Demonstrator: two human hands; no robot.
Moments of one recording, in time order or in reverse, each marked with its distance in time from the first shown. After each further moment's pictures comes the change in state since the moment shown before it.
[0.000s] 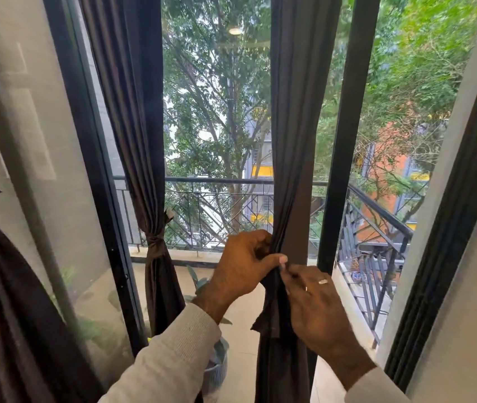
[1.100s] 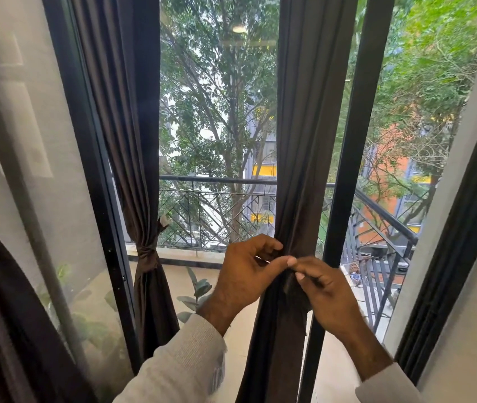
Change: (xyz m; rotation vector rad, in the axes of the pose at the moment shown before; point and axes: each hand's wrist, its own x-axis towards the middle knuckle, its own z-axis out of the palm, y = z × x) left_hand 0.001 -0.009 0.013 -0.113 0.177 0.056; right_hand 0.043 0.016 -0.009 0.715 -0.045 0.408
